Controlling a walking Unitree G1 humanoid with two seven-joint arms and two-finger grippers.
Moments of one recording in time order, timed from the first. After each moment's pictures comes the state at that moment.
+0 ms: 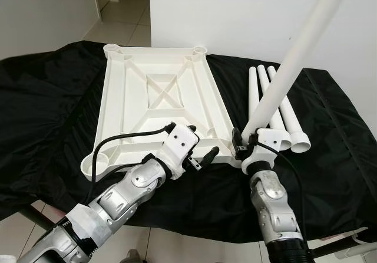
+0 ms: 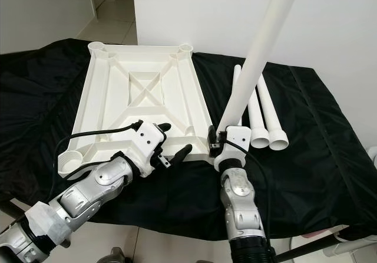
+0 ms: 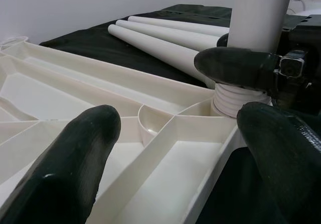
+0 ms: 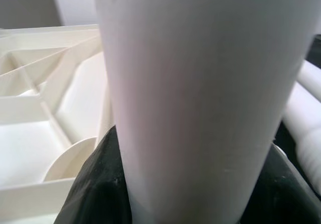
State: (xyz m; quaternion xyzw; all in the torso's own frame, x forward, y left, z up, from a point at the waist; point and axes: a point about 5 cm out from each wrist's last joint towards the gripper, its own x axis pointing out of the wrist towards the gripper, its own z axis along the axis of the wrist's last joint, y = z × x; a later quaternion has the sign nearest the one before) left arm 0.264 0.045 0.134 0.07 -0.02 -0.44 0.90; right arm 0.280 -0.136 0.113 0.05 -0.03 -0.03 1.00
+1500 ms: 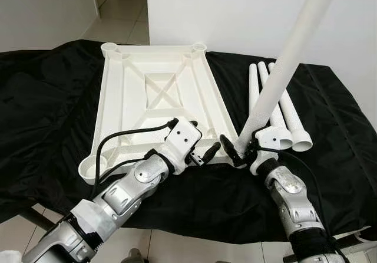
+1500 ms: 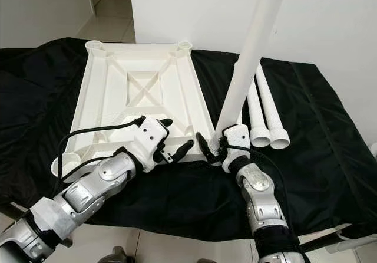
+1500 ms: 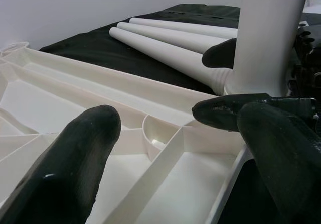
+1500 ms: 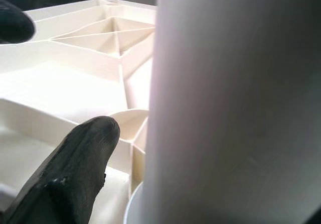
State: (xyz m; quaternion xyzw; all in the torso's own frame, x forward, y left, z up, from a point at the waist) left arm 0.271 0.039 0.139 0.08 -0.03 -0.43 0.90; right arm 0.291 -0.162 0.109 -0.06 -0.04 0.24 0.97
